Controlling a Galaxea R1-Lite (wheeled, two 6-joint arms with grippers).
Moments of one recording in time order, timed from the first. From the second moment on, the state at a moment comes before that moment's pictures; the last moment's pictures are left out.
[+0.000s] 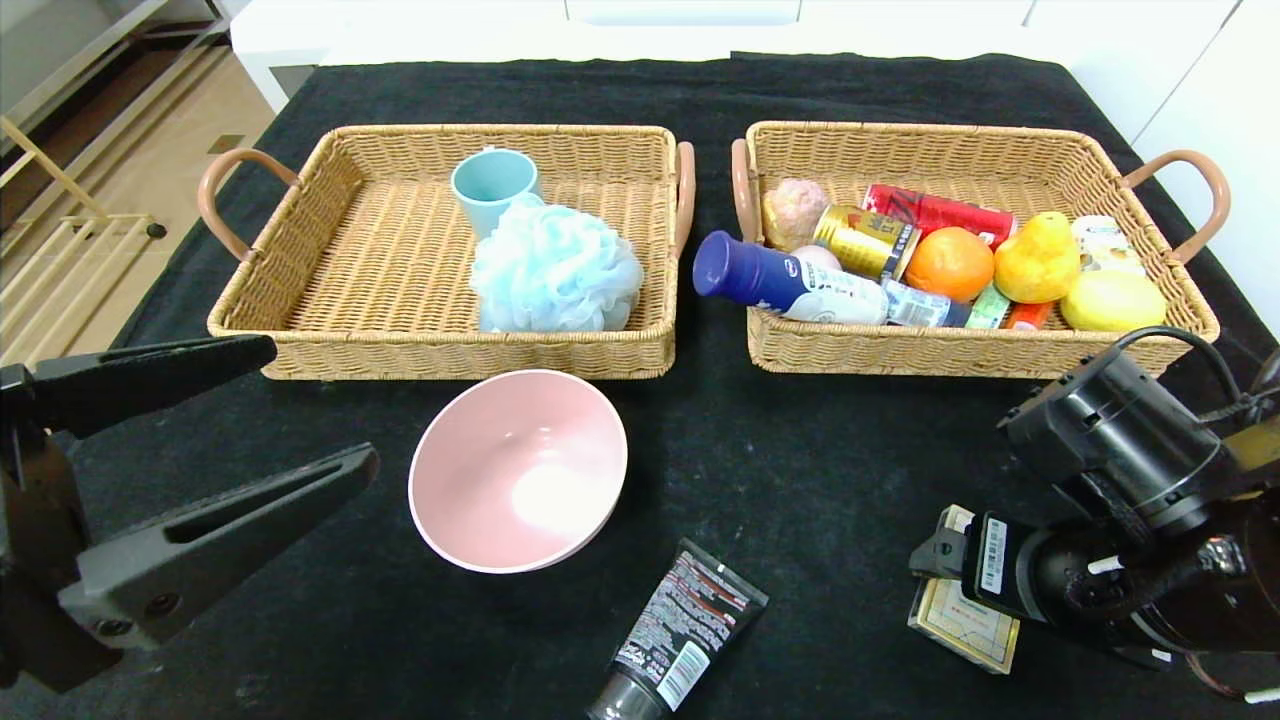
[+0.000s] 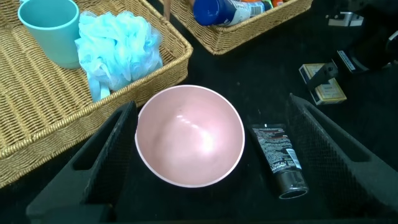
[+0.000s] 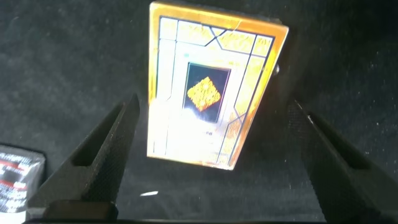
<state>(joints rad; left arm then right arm) -0.42 0.96 -0.66 -0.32 -0.27 0.14 0.65 1.58 -1.08 0.56 -0.30 0.99</state>
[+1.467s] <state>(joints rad) -0.42 0.96 -0.66 -0.32 -0.27 0.14 0.67 1.61 -1.08 0.56 -0.29 1.00</state>
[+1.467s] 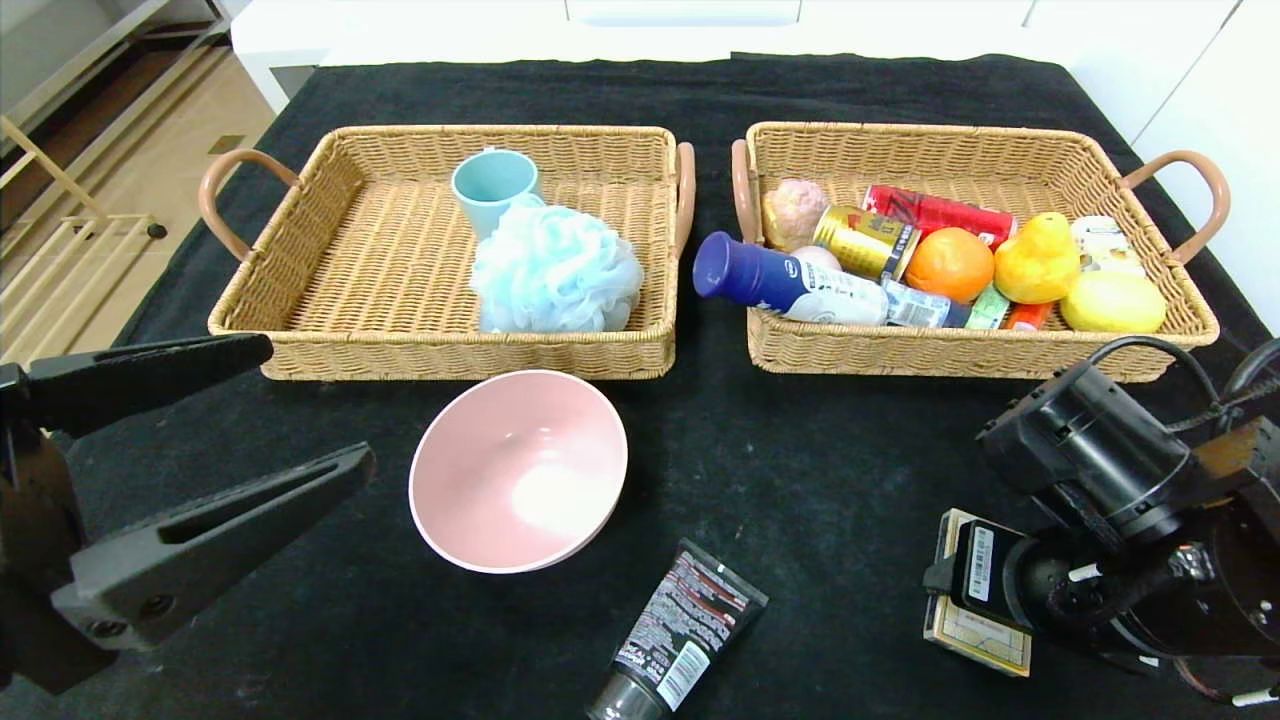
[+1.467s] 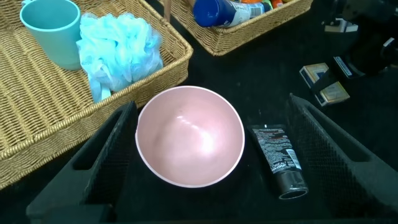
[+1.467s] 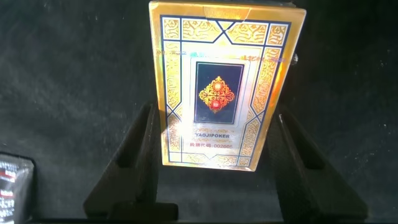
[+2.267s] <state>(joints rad) -0.42 0.96 -0.66 -0.32 -0.26 0.14 0.79 1.55 -1.28 0.56 -0.30 0.77</state>
